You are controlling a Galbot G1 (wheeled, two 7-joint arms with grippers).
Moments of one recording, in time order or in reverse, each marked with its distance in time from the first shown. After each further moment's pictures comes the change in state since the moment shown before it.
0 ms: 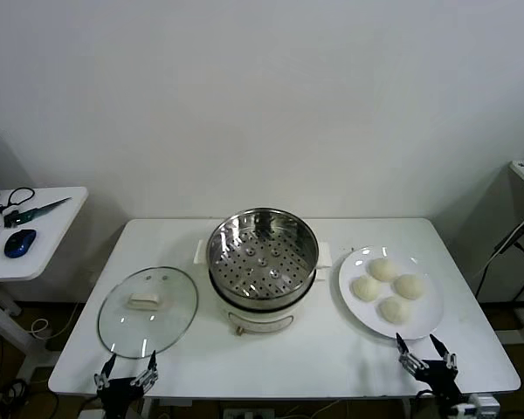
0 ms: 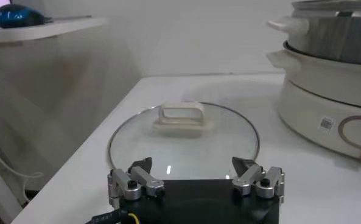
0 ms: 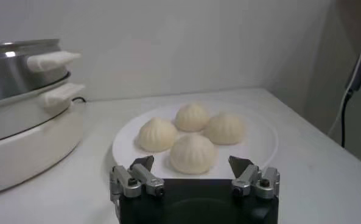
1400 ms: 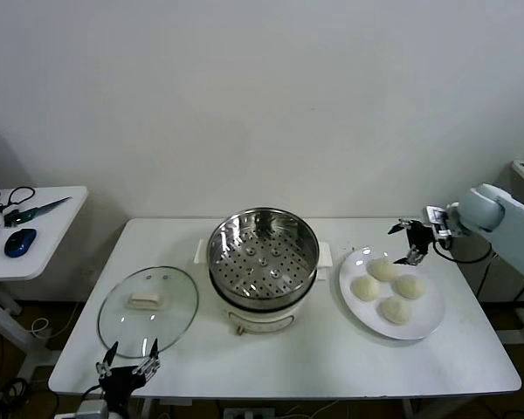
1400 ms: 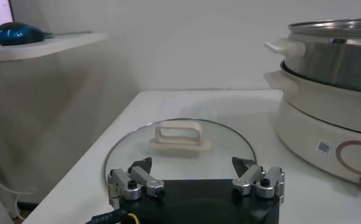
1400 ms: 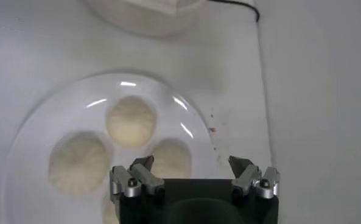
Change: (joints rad) left arm -0.027 -0.004 0.004 -0.014 -0.003 -0.005 0.001; right arm 1.940 -0.312 -1.687 -0.880 -0.410 0.086 -1.081
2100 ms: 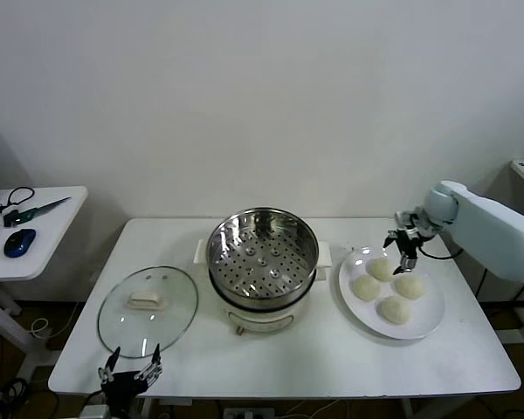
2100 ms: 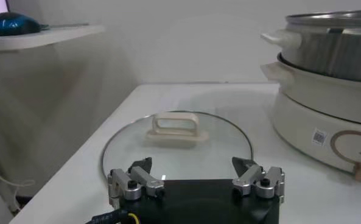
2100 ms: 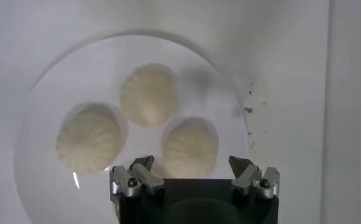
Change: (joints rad) left arm 0.014 -0.009 0.010 0.011 0.008 -0.005 0.000; right arm -0.105 0.190 0.030 -0.239 -0.105 0.005 -0.041
